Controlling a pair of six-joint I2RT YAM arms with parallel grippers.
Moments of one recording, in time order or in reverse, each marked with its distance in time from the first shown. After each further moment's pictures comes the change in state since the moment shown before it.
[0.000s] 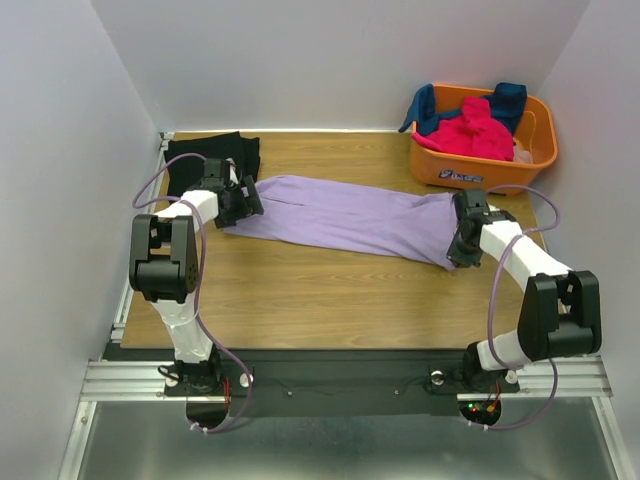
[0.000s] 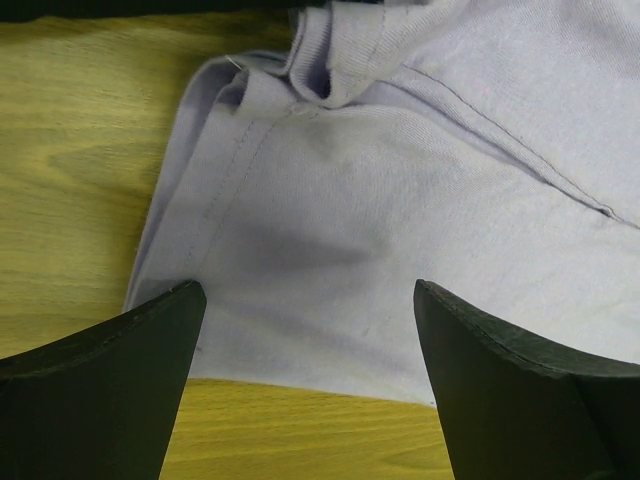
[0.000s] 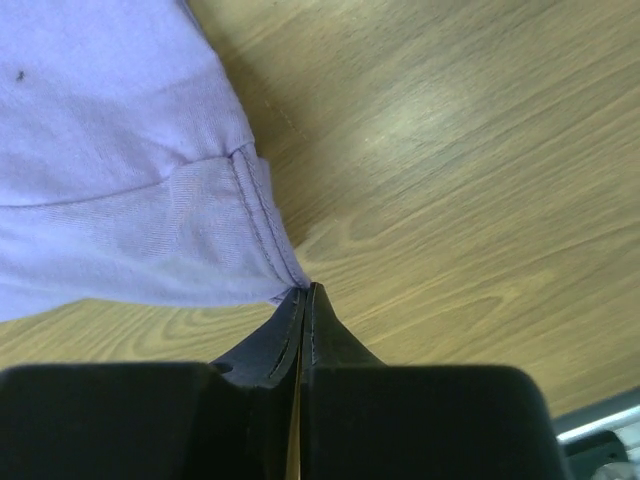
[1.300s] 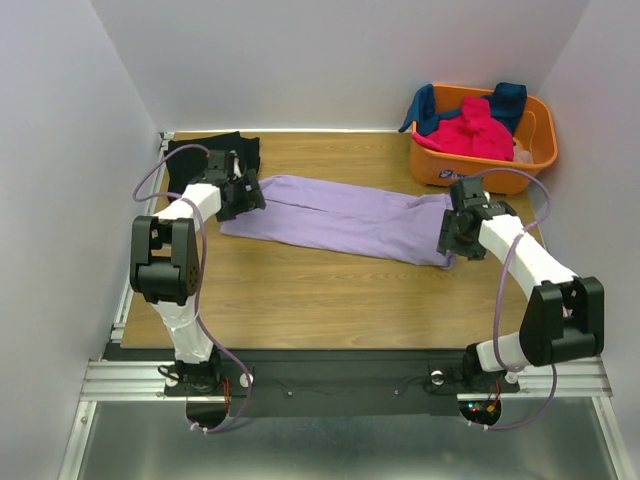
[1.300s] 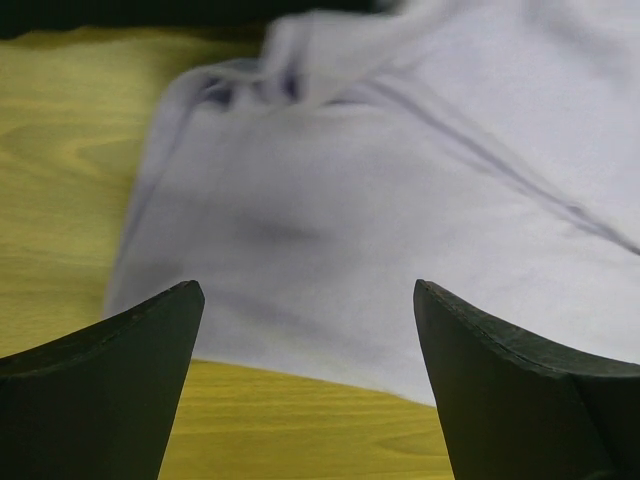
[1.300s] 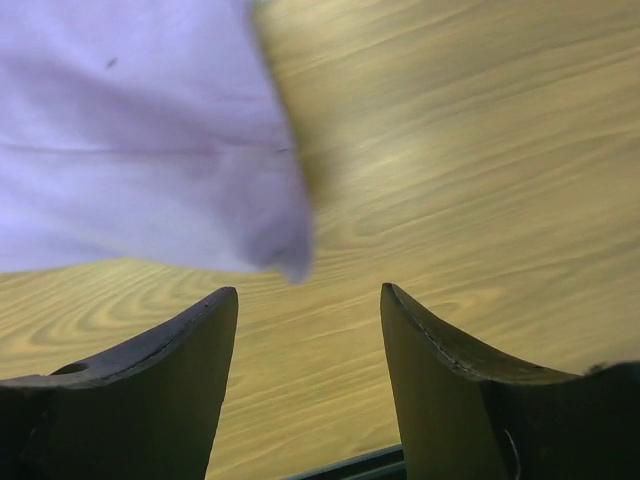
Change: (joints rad) left arm -0.014 -0.019 0.047 -0.075 -0.034 -0.005; right arm 0.050 -0.034 0.112 -0.088 0.022 -0.198
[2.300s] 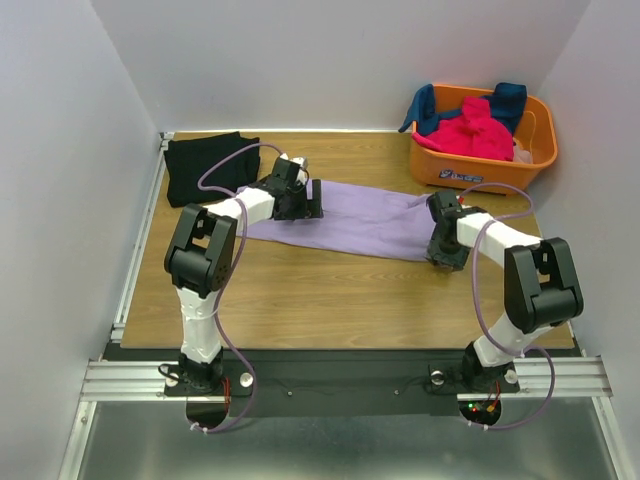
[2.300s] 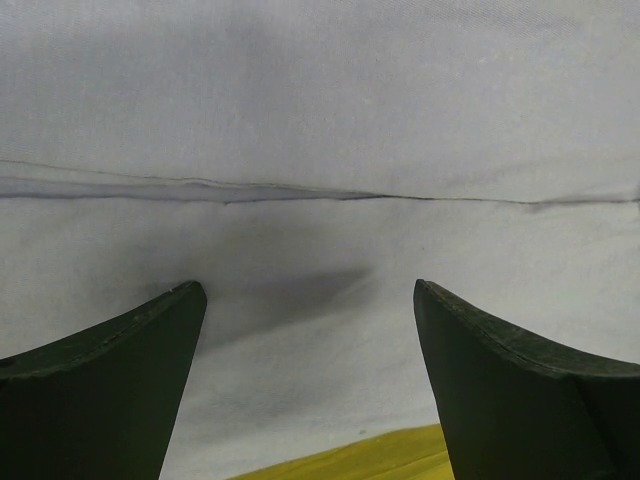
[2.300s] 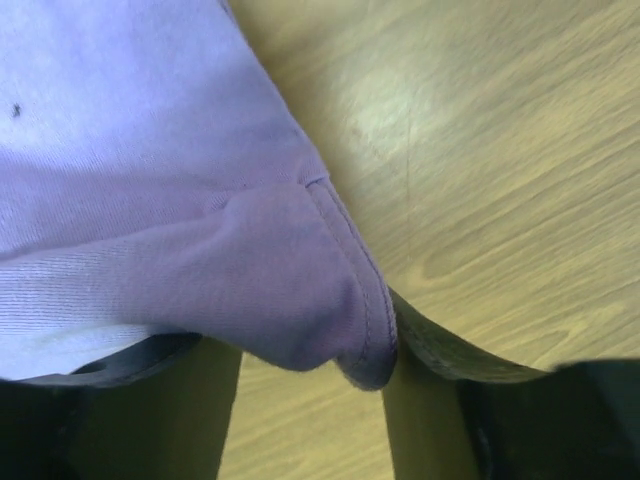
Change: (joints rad) left arm -0.338 0.156 0.111 0.122 0.040 -0.002; right arm 0.064 0.230 -0.068 0.150 0.060 0.248
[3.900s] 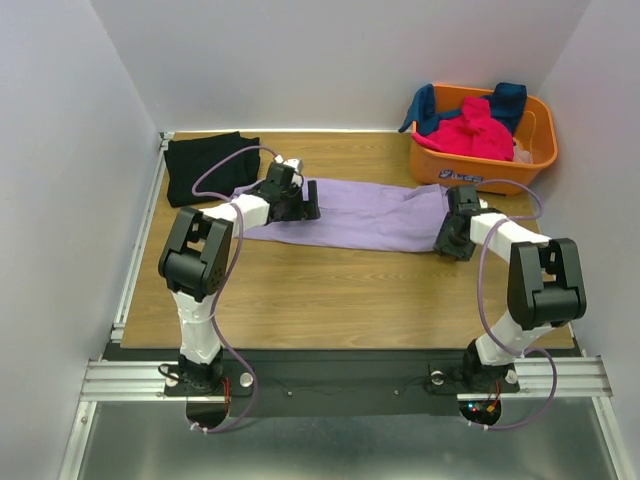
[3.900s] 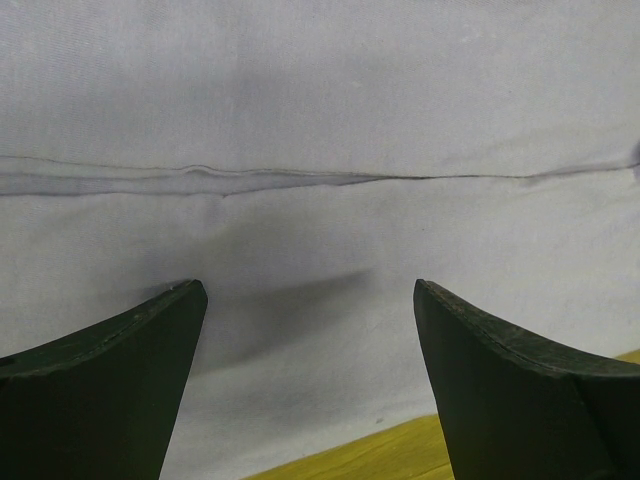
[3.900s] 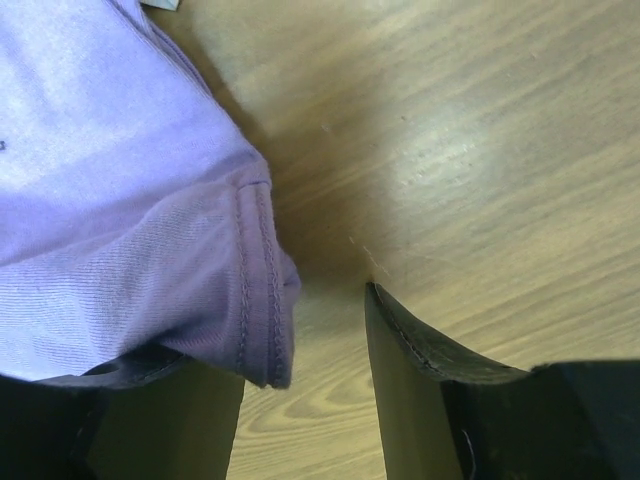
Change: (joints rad) left arm 0.018 -0.045 -0.101 0.118 -0.003 0.006; right arm -0.122 0.007 -0.016 0.177 -0.116 -0.123
